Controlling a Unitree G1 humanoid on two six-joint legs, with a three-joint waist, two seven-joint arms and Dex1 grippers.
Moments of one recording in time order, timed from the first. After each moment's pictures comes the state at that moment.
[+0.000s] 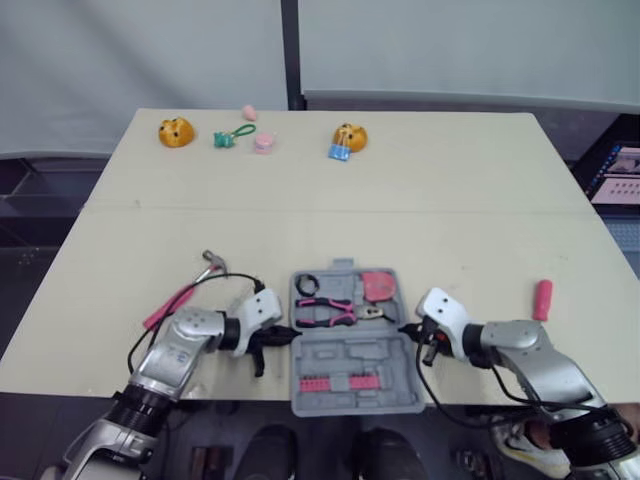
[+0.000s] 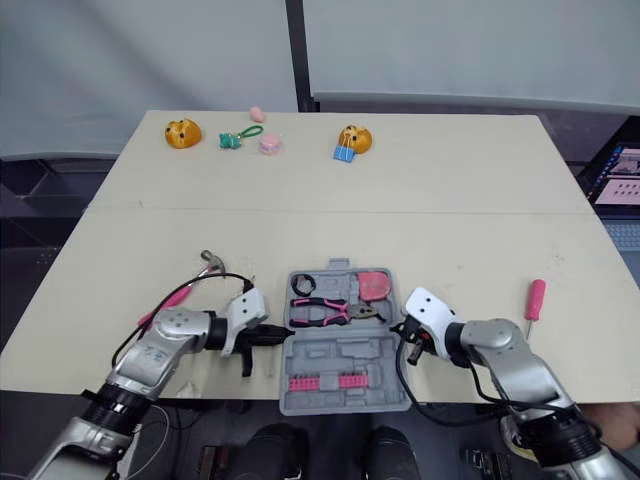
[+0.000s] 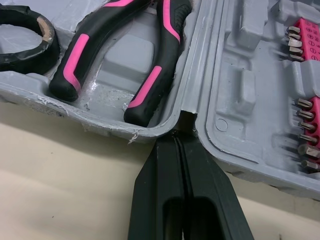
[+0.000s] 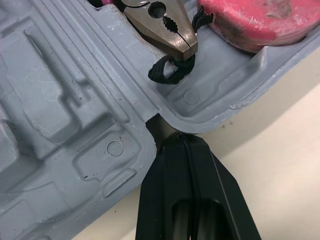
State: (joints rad) left arm -0.31 0.52 -0.25 0.12 -0.09 0.31 -0.98; right arm -0.17 -0.68 0.18 -0.15 0.11 0.55 0.85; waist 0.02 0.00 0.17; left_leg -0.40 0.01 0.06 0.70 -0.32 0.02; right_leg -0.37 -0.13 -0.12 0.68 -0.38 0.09
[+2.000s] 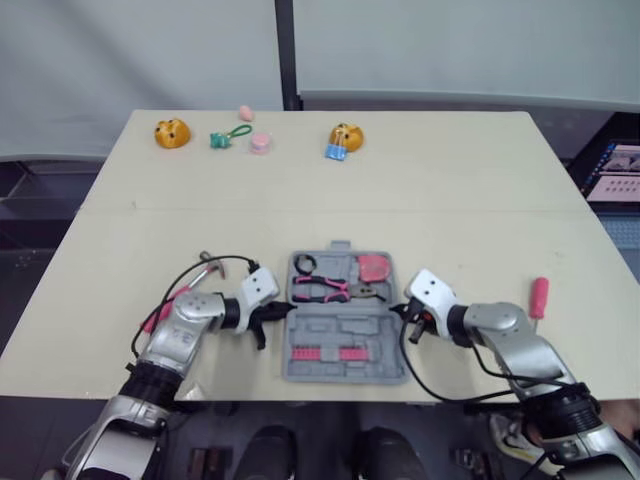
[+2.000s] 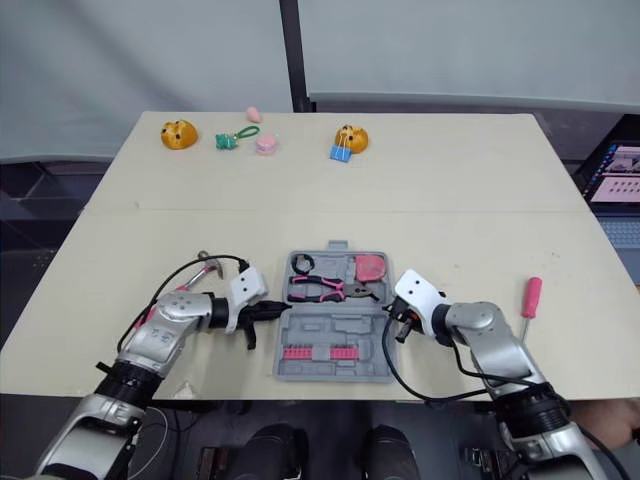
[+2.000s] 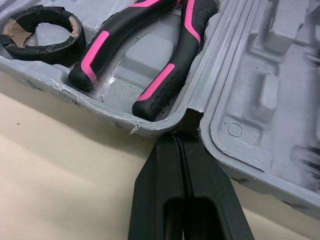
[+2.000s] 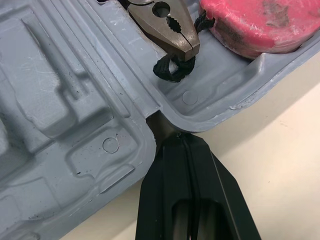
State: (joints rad) left arm -0.44 0.48 -0.21 0.32 -0.05 0.21 -0.89; right arm -0.31 -0.58 0.19 -0.02 0.01 0.52 0.82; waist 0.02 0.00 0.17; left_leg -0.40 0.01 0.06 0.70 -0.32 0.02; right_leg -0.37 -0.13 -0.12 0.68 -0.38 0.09
